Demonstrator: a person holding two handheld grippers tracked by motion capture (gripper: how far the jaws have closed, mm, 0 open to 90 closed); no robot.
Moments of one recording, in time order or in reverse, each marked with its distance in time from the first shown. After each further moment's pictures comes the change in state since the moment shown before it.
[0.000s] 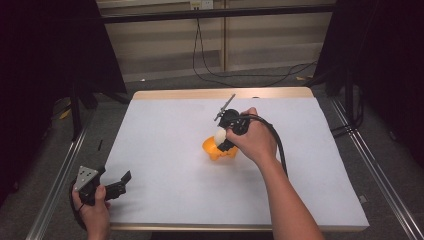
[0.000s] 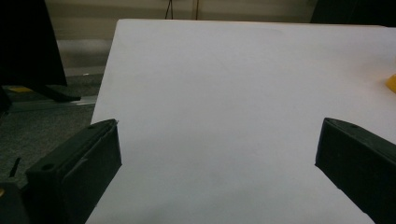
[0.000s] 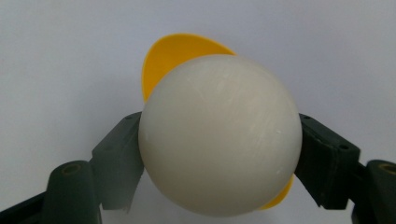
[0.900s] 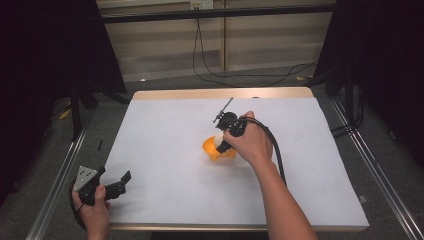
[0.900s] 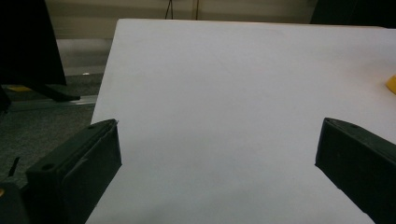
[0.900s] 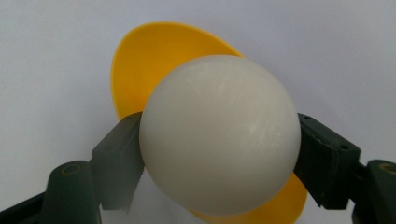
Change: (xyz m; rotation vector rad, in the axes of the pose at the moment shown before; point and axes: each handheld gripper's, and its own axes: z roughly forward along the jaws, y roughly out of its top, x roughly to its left) left arm 0.000 0.000 0.000 0.001 -0.002 -0.007; right arm -0.006 -0.002 0.023 0.036 -0.003 0.069
